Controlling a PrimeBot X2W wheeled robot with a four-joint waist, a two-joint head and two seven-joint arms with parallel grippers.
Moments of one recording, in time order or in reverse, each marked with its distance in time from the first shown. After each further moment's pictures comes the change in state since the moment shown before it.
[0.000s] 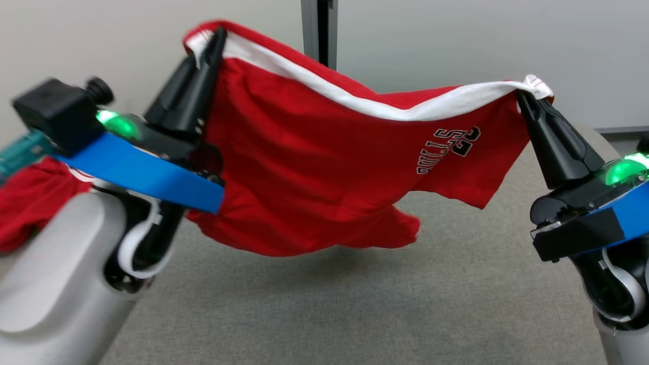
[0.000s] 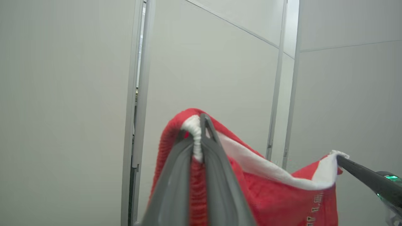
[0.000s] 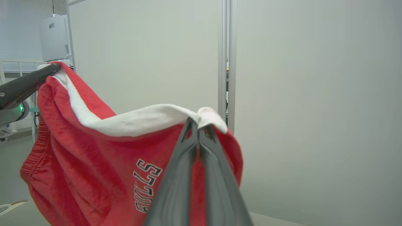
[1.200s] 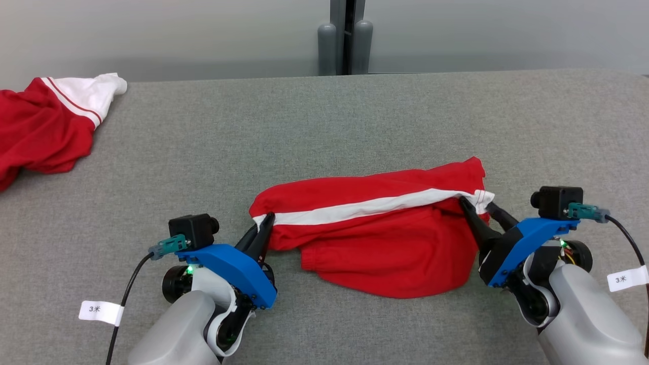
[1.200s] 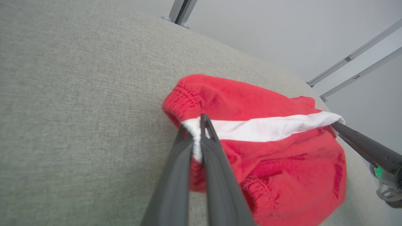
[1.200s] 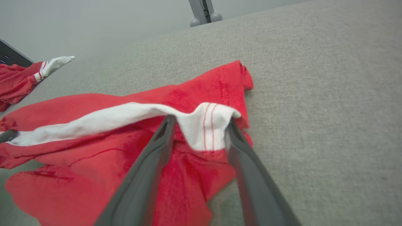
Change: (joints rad) left arm 0.166 -0.284 -0.100 0.725 -0.076 -0.162 -0.012; right arm -0.136 0.070 0.174 0.888 0.147 0.000 -0.131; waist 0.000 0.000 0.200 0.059
